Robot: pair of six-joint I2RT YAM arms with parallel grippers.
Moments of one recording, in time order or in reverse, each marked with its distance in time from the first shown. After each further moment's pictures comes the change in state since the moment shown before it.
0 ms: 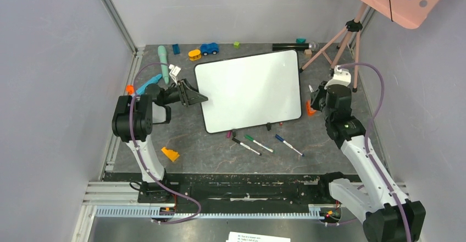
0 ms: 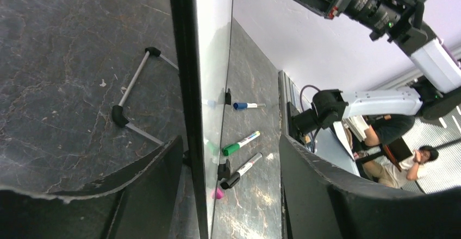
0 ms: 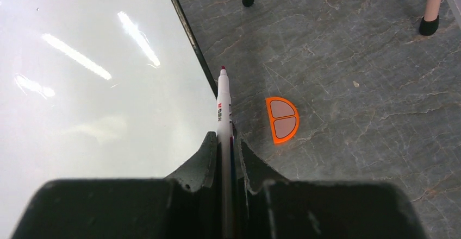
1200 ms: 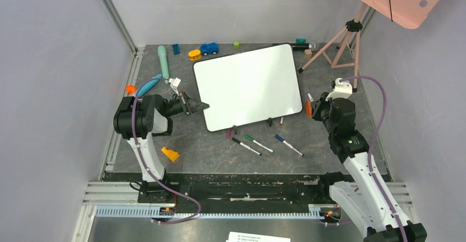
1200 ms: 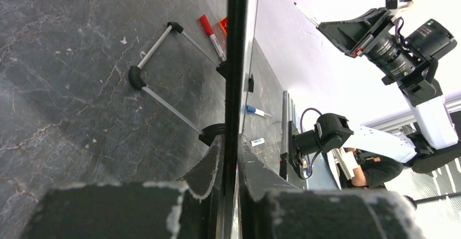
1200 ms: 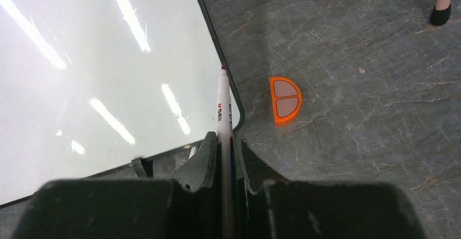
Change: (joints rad) left arm -0.005 0.045 -0.184 0.014 -0.151 0.048; right arm 0.000 -0.195 -0.129 -0.020 -0.071 -0.030
